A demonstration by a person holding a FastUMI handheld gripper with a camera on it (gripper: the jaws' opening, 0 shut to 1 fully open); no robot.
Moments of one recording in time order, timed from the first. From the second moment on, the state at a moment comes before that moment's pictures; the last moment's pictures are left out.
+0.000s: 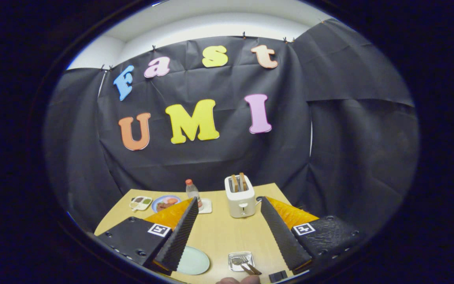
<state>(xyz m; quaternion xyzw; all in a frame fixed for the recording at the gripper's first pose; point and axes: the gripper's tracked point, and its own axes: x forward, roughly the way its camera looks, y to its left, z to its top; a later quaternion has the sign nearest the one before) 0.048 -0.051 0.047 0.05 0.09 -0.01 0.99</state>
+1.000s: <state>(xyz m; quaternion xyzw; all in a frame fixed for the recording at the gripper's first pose) -0.023 -0.020 0.093 0.06 0.01 -0.05 1.00</state>
